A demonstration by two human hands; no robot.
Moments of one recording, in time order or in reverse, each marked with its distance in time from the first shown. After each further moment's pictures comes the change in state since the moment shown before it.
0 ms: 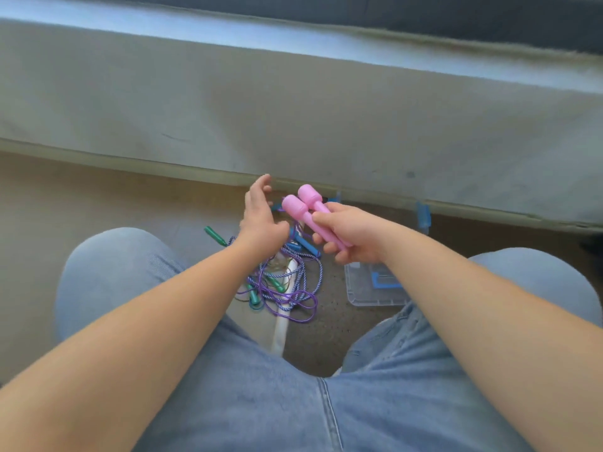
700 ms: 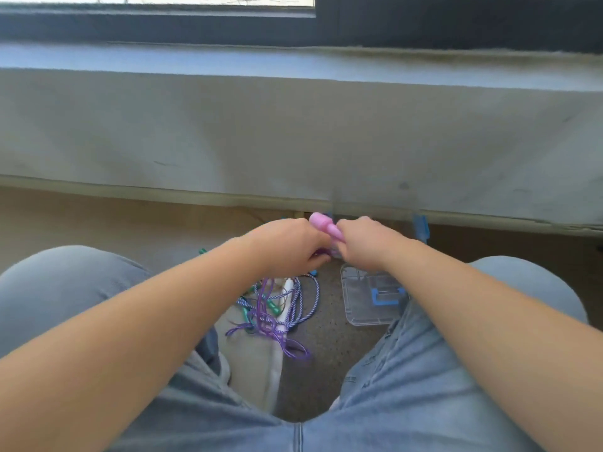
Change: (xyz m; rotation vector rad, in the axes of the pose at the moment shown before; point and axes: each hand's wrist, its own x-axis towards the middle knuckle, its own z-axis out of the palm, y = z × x) left_hand 0.007 0.094 0.024 0.923 -0.580 0.721; right_hand -0.004 0.009 -0.066 -1.210 0.307 -0.222
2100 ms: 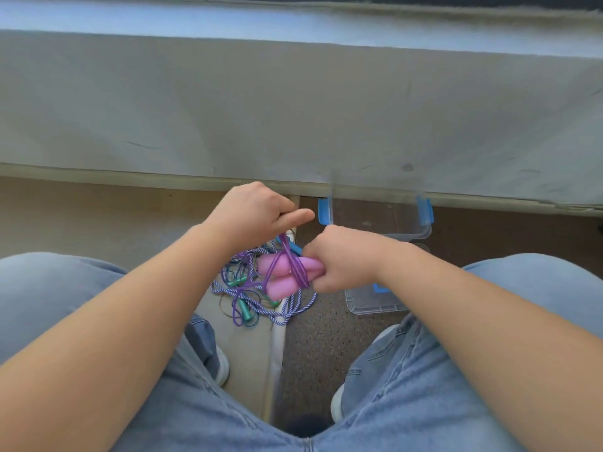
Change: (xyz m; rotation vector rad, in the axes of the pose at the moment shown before) left_hand 0.005 -0.081 0.030 -0.042 0.305 -0.150; right_hand 0.011 -0.037 0.011 -0.047 -0.083 -0.441
